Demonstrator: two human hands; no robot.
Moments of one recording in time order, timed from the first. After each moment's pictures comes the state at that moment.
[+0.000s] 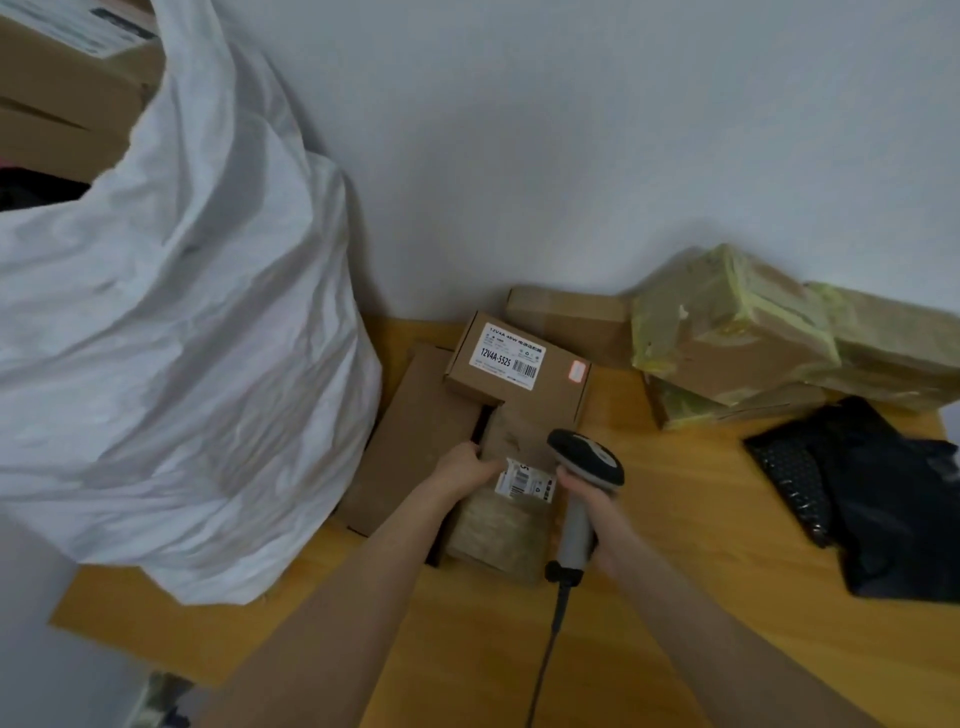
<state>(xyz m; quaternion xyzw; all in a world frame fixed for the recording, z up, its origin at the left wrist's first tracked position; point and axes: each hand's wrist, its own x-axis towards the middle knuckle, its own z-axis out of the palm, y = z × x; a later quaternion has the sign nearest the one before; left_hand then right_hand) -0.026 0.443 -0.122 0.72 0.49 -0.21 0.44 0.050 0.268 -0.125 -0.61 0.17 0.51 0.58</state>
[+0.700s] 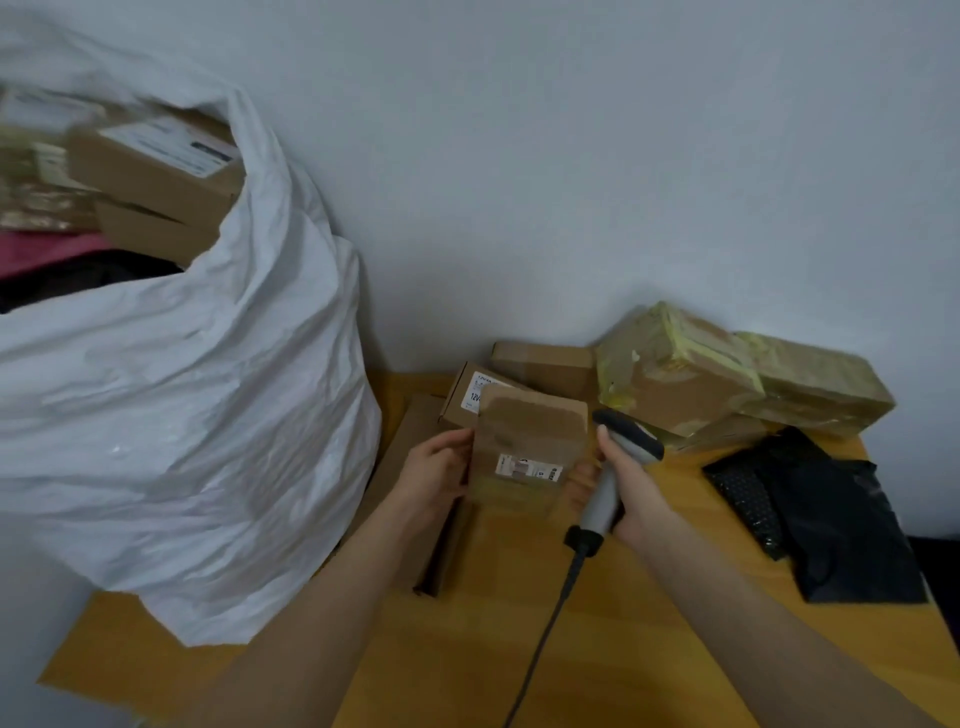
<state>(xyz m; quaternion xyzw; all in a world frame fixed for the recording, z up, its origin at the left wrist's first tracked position) -0.051 0.425 -0.031 0.56 0.42 0.08 0.71 0.083 0.241 -0.039 -0.52 0.17 0.46 0.70</state>
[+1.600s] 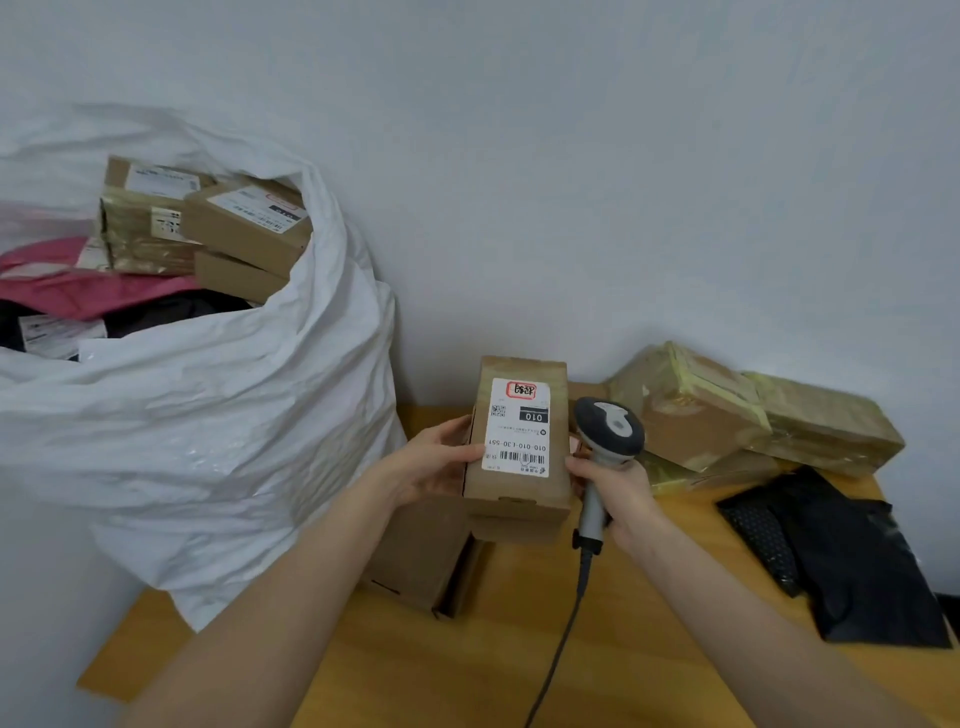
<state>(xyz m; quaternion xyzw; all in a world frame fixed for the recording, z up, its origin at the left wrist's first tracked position) -0.054 0.455 0.032 0.62 0.38 -0.04 0.69 0.069 0.254 0.002 -0.60 0.04 0.37 0.71</state>
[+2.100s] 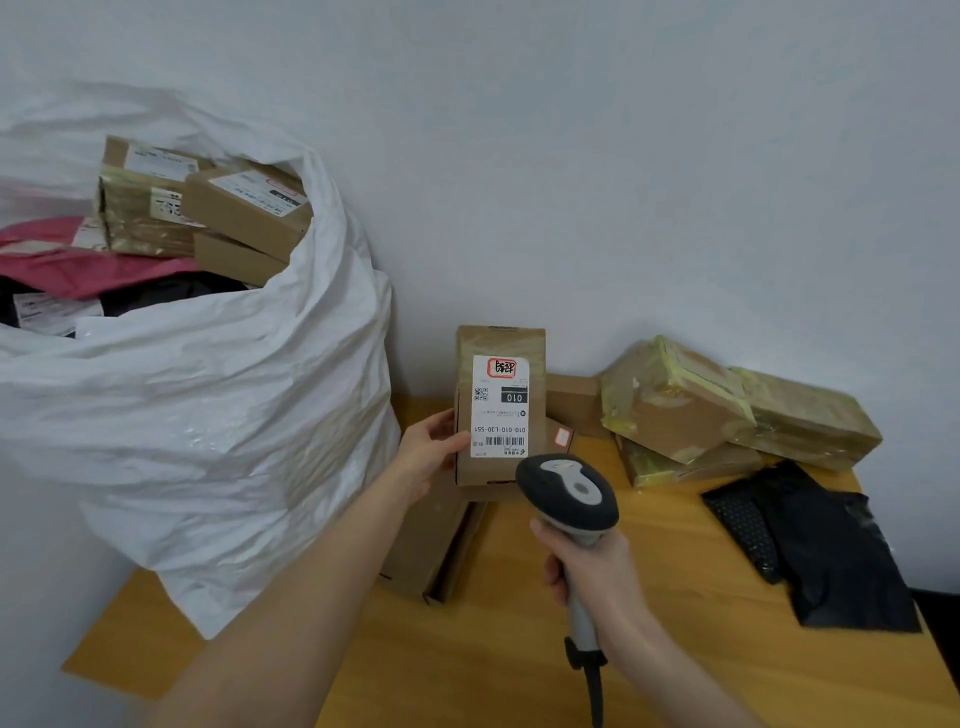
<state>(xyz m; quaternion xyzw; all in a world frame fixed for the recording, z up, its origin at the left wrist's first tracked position) -0.055 0.440 0.006 0.63 0.41 0.15 0.64 -0.026 0.199 0.037 -0.68 -0.09 0.38 0.62</state>
